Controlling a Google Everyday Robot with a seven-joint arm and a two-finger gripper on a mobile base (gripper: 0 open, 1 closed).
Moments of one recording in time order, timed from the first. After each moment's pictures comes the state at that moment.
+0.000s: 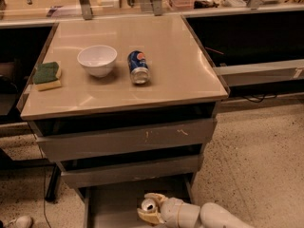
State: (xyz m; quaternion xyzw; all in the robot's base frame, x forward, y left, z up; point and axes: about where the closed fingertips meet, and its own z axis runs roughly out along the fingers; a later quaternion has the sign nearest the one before) arm 0.419 0.017 0.415 -0.37 0.73 0.37 0.44
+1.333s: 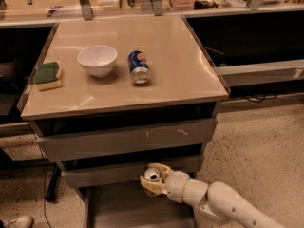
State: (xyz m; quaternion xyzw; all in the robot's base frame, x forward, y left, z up) arm 0.485 0.002 0.531 -0.31 0.71 0.38 0.52
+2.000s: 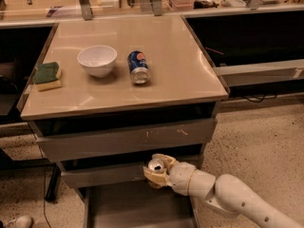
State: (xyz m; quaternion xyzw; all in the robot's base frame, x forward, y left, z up) arm 0.491 -0.011 0.582 -0.32 0.70 0.36 0.53
